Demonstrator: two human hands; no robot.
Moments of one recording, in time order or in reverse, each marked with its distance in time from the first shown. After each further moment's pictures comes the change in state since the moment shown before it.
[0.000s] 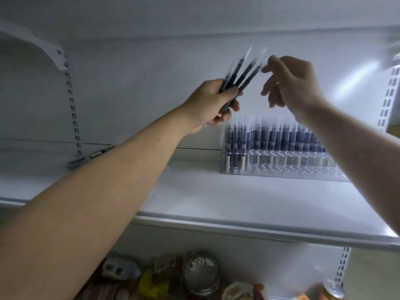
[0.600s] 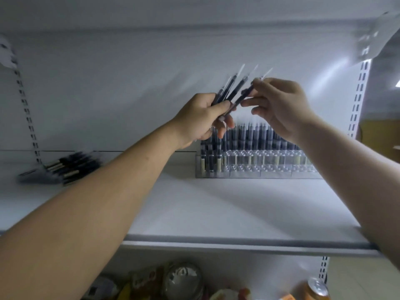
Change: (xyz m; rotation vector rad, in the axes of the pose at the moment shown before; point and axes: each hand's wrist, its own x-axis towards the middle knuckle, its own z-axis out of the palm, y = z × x) left_hand 0.012 -0.027 0.043 0.020 -0.104 0.032; right_hand -0.015 0.047 -0.029 0.456 -0.080 0.230
